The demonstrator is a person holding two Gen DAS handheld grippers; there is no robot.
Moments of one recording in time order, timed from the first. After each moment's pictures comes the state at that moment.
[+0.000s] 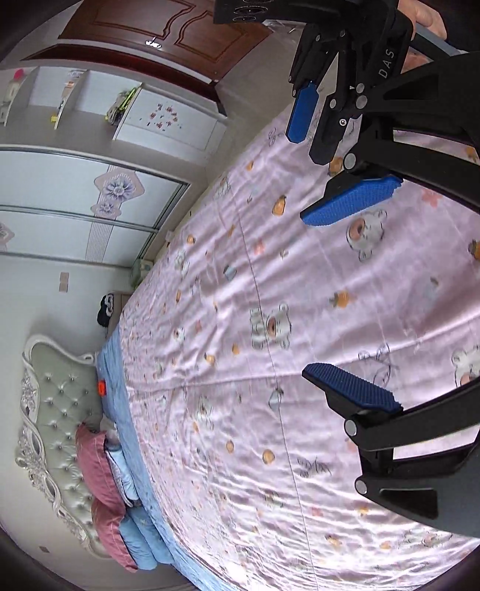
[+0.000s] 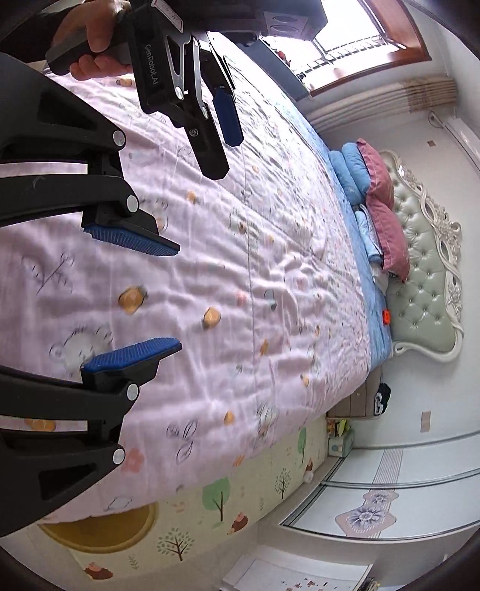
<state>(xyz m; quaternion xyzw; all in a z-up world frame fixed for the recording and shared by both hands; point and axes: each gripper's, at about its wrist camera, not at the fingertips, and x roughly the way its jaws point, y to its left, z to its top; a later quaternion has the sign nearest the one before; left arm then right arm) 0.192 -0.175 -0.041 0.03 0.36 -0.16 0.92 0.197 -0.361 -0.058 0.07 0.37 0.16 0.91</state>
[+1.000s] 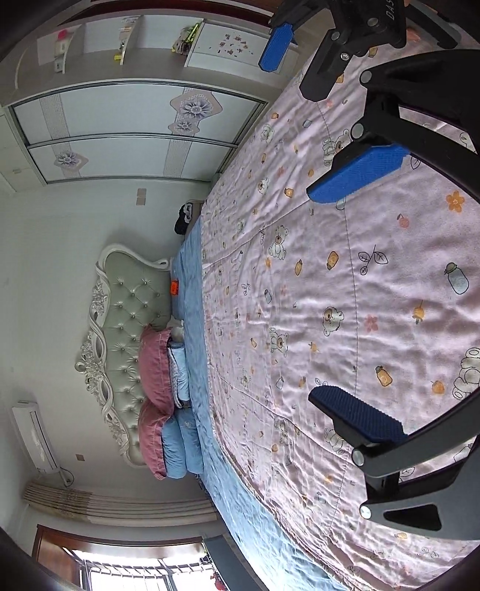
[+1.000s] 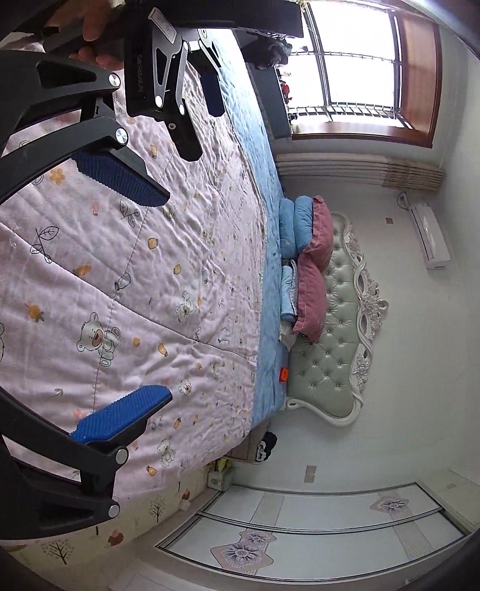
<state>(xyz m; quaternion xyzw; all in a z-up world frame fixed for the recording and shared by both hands) 0.188 -0.032 -0.007 0.02 0.21 -0.01 0.98 0.219 -0.246 -0.009 -0.02 0.17 0.21 0.96</state>
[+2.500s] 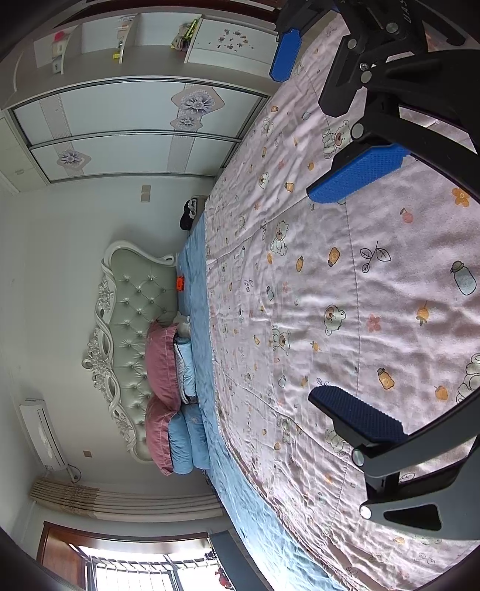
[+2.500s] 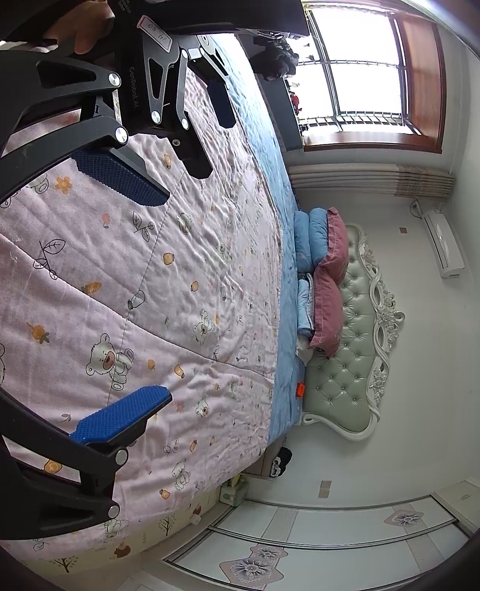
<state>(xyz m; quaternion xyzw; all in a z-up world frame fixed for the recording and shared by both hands) 0.188 -0.035 -0.021 0.02 0.19 0.00 0.98 0.230 -0.237 -0.028 -0.01 0.20 0.24 0.95</state>
